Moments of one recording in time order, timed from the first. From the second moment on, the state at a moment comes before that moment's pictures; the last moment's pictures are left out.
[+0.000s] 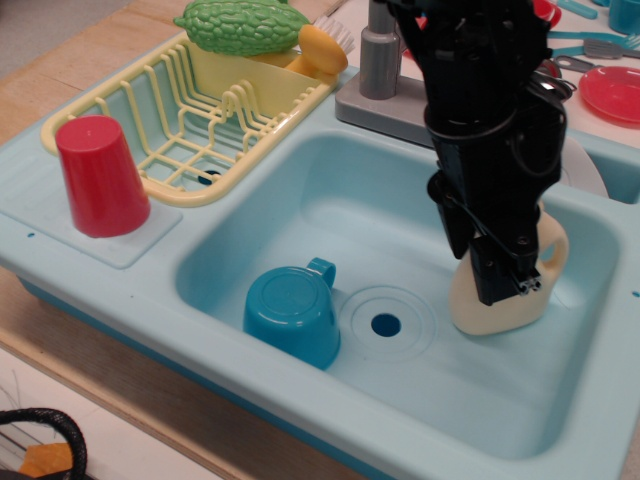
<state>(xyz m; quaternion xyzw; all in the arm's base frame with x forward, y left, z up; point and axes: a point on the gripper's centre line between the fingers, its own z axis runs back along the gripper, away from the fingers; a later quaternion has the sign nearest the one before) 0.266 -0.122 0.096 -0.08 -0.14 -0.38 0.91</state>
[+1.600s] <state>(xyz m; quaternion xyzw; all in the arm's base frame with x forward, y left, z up) 0.250 0.024 0.219 0.14 -0.07 -0.16 0.97</state>
